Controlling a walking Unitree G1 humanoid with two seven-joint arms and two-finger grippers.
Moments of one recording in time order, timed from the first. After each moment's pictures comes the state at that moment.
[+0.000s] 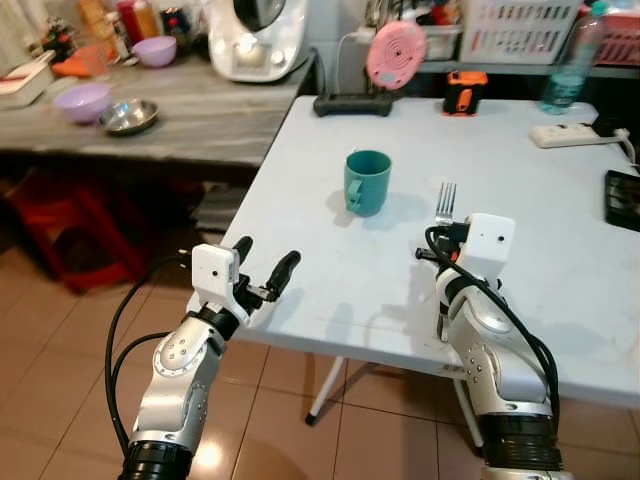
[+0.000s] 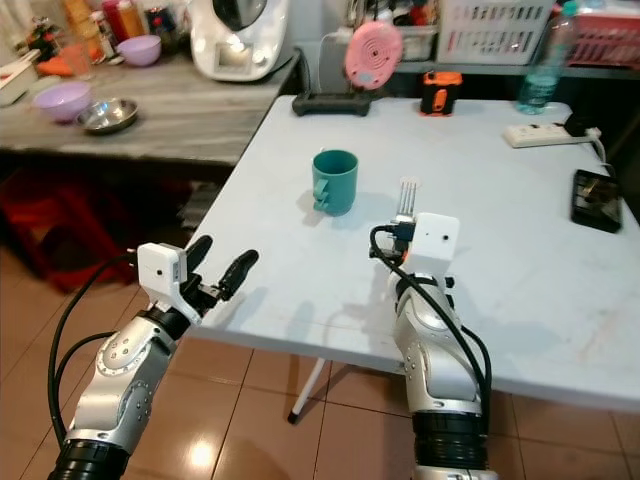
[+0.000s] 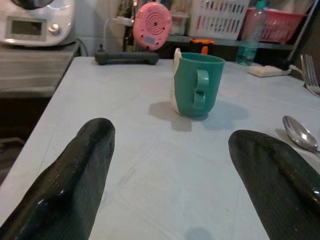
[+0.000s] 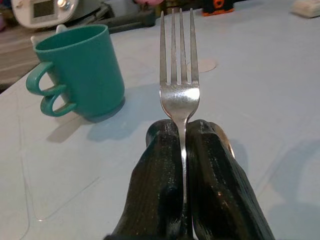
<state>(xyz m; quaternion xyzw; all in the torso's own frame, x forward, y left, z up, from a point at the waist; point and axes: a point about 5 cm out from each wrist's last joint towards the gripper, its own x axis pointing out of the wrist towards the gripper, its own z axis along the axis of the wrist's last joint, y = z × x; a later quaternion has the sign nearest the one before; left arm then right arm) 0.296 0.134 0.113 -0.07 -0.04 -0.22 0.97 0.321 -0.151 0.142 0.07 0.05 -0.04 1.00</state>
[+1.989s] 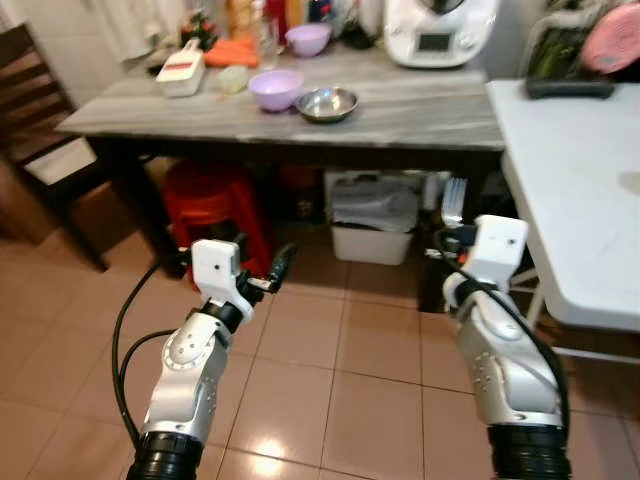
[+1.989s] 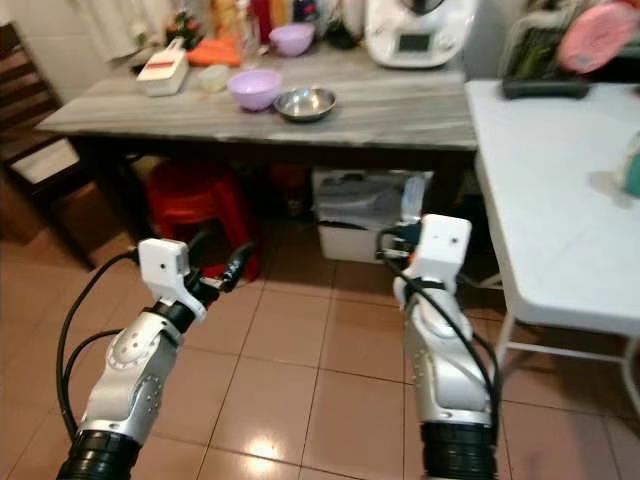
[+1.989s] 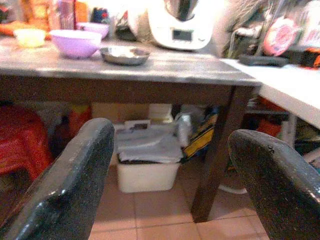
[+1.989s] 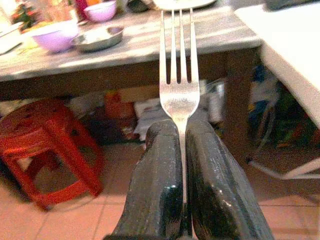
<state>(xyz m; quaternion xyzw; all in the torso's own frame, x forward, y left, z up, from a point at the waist) 0.307 0.131 0.115 -0.08 -0.05 -0.19 0.98 0.314 -0.159 0.146 0.06 0.03 -0.04 1.00</state>
